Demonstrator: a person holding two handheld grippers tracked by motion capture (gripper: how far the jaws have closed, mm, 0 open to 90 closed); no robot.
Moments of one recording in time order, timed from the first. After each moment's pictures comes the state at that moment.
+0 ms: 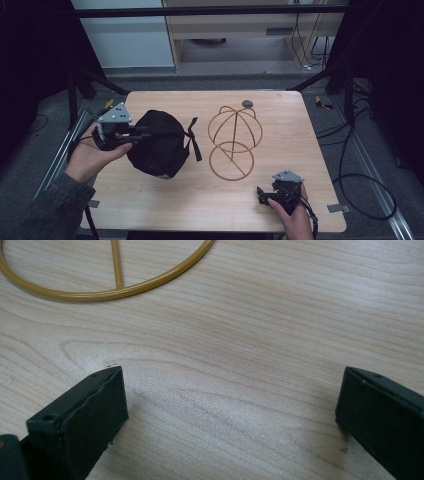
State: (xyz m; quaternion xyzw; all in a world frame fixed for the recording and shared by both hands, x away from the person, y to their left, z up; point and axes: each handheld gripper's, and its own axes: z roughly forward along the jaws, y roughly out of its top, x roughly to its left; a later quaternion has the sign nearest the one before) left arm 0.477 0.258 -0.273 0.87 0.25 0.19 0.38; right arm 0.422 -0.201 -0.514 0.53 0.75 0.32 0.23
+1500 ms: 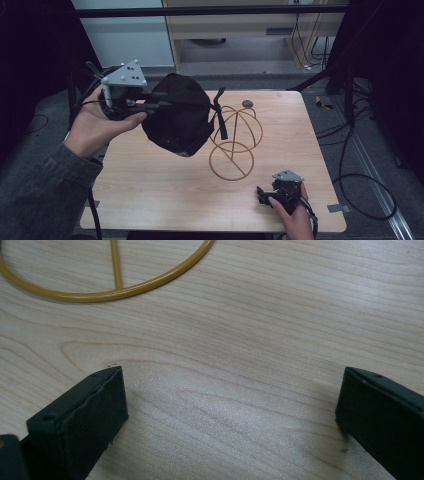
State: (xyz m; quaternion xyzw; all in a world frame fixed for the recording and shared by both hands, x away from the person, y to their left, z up) left arm 0.472 0.191 -0.167 0.87 0.16 0.22 0.41; right arm 0.422 -0.201 -0.513 0.53 0.75 0.32 0.23
